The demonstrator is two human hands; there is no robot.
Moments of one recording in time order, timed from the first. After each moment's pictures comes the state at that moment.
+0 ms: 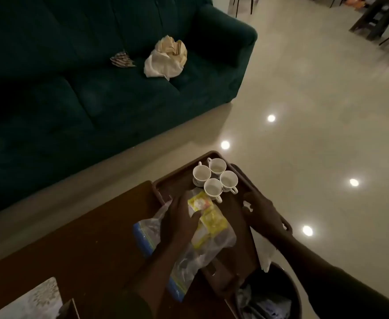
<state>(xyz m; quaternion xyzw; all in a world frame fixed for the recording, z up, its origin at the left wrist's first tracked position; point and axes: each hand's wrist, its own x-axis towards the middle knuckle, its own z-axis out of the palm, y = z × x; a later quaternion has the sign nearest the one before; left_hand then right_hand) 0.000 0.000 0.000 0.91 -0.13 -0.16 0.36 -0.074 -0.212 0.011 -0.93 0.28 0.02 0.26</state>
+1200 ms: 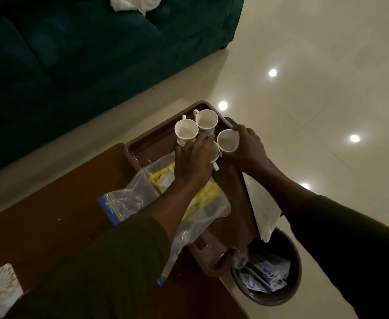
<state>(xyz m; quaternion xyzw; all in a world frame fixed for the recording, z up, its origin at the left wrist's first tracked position) 0.037 -0.104 -0.063 0.93 -0.31 -0.05 0.19 -0.005 -0.255 -0.066 -0.93 0.25 -0.03 0.28</state>
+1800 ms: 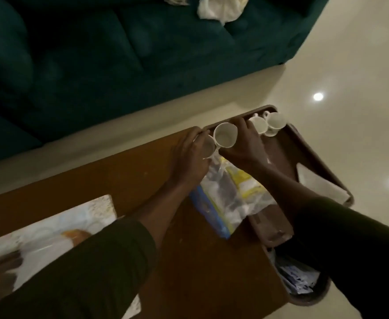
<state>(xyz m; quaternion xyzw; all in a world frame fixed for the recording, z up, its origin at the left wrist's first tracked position) 0.029 0.091 -0.018 0.93 -0.19 0.04 0.30 0.016 -0.066 0.006 -0.95 0.09 -0.05 0.30</state>
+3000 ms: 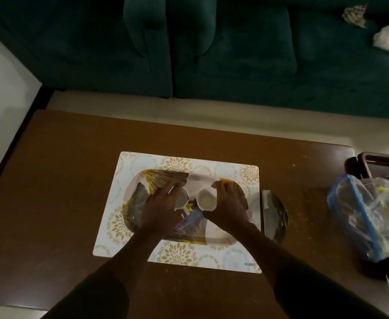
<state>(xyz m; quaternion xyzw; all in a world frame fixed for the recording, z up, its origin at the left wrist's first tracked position) -0.191 0.551 -0.061 0.98 0.08 -0.09 0.19 -0.129 0.368 -0.056 -0.95 -0.14 0.17 0.20</state>
